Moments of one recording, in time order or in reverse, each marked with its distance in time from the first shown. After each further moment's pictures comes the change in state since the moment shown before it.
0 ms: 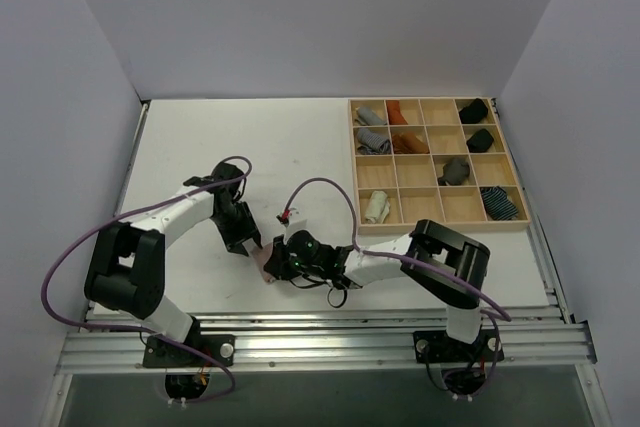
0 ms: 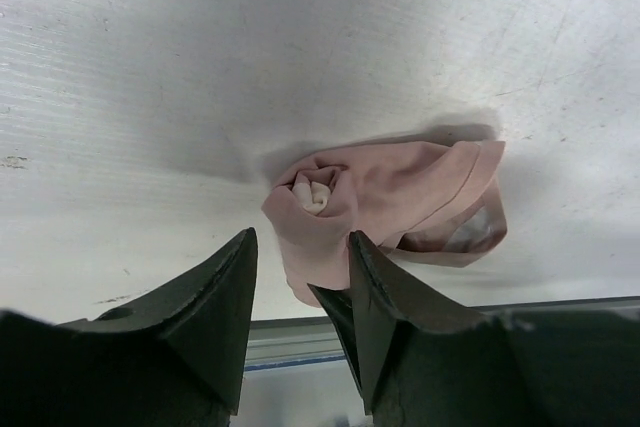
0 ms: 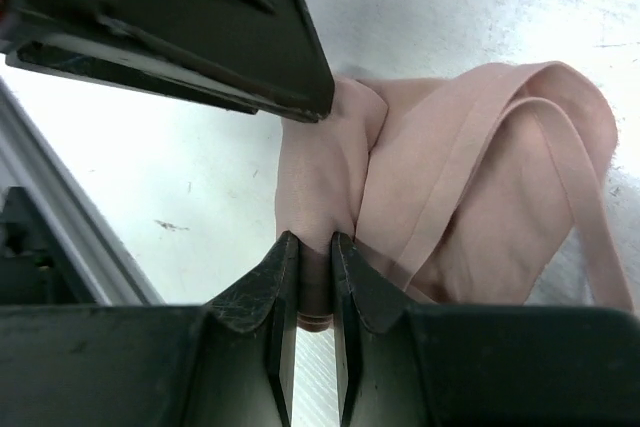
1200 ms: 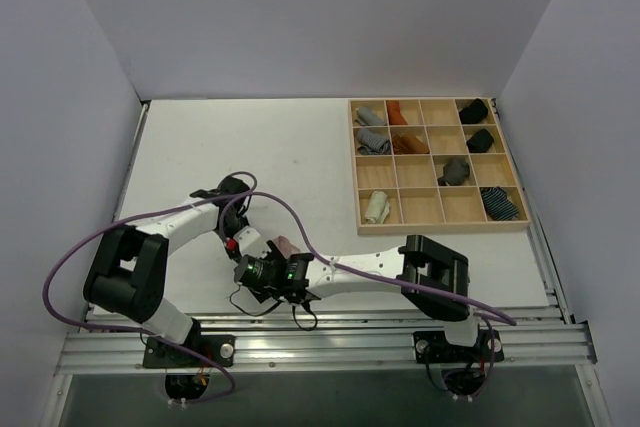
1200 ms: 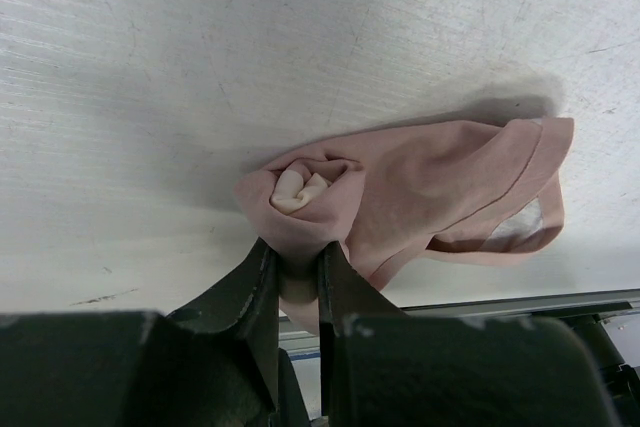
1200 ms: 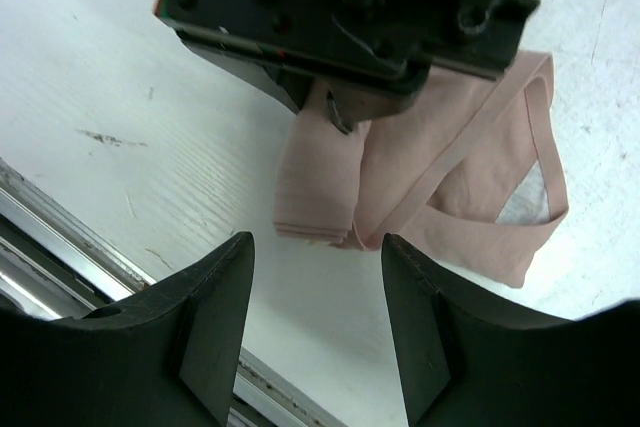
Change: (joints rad) left arm -0.051 -0.017 -0.114 0.068 0.021 -0.043; right arm 0.225 0.070 0.464 -0.767 0.360 -0.249
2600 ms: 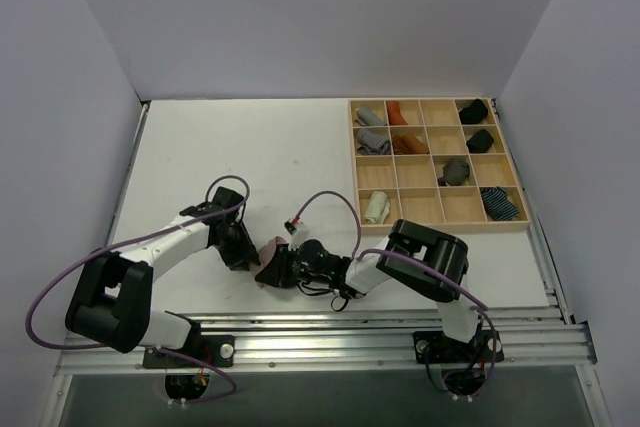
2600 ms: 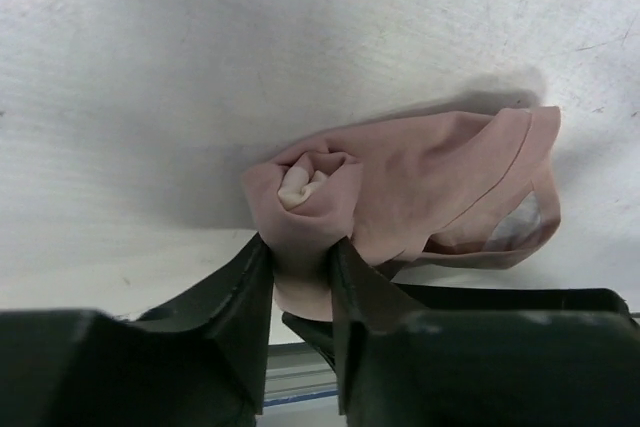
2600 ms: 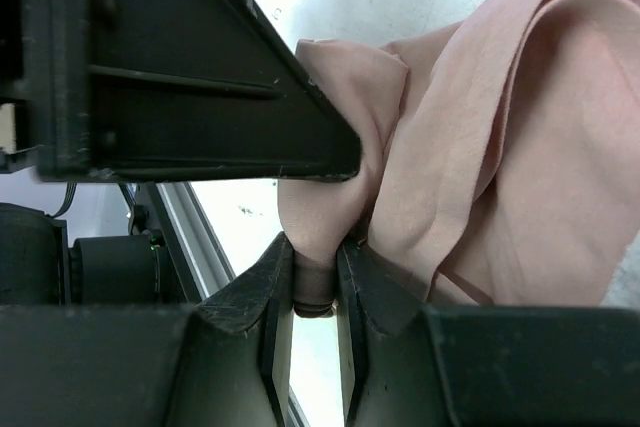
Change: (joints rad) left arm -0.004 -0.178 -0.137 0.096 -0.082 -0.041; right arm -0.236 0.062 -0.592 1.210 -0.548 0.496
